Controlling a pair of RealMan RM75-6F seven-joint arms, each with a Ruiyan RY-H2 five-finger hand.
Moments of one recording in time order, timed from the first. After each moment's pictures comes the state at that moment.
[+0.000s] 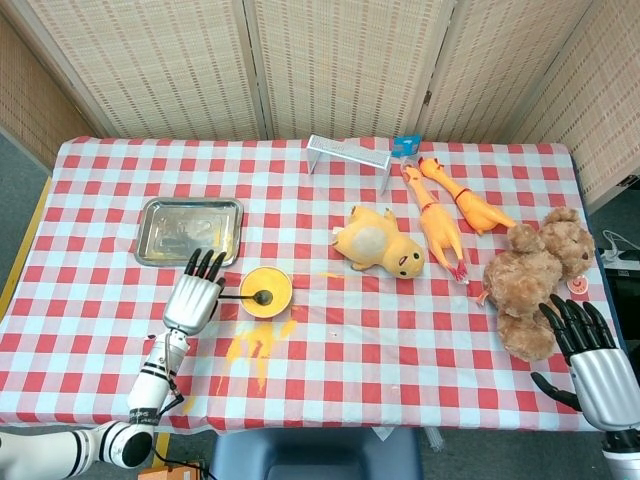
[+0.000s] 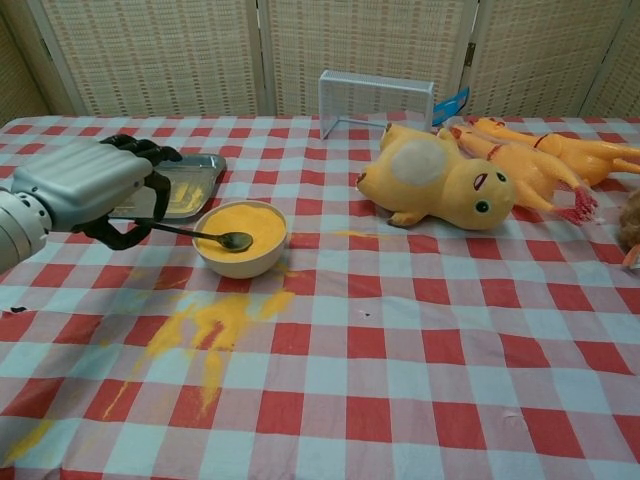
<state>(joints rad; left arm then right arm) -0.67 -1.60 -0.08 -1.46 1.13 1.24 0.73 -0.01 -1.06 -0.02 -1.65 -1.71 1.62 -0.03</state>
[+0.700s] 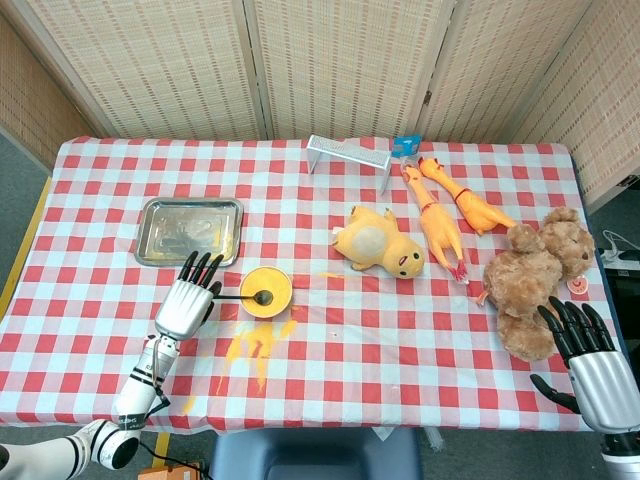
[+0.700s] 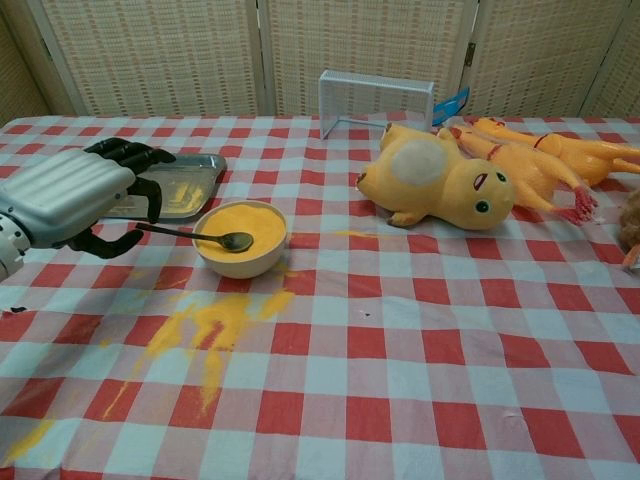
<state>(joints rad) -0.60 -1.66 -0.04 -1.21 1.37 1.29 0.48 -0.01 -1.07 -0.02 -1.65 -1.72 1.63 -0.05</state>
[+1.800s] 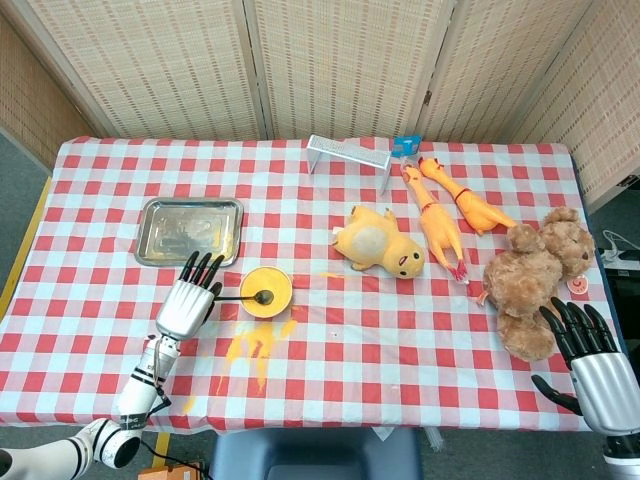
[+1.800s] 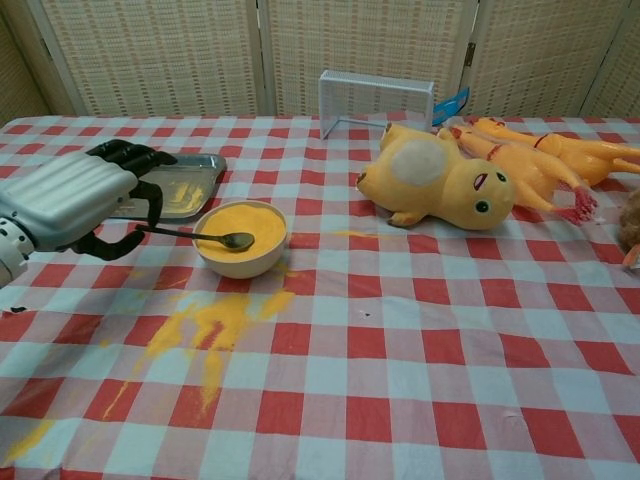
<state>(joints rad) -0.58 -1.69 -0.08 -1.15 1.42 1.27 0.47 -0.02 -1.07 -0.02 -1.65 -1.73 1.64 -0.05</state>
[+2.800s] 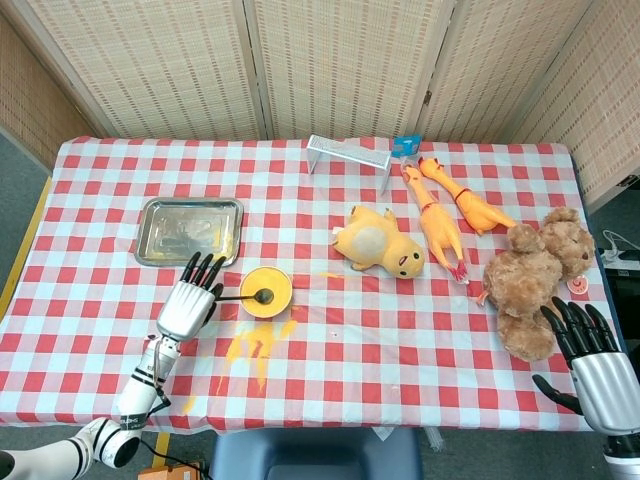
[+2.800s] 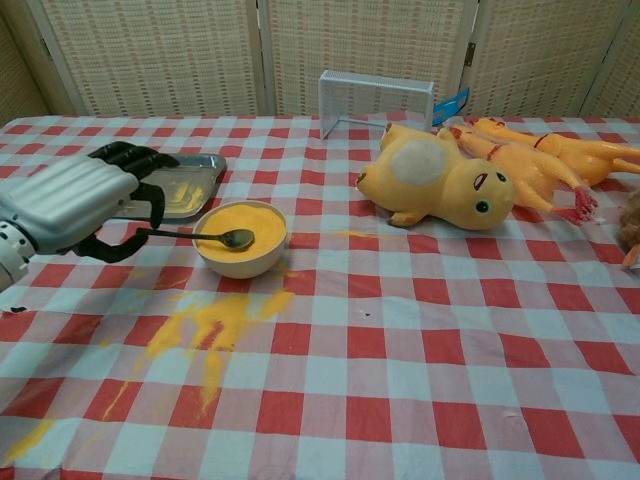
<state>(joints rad) -0.57 -1.71 -0.08 -1.11 1.47 1.27 0.42 -0.02 -1.06 -0.02 -1.66 -1.72 1.63 -0.05</state>
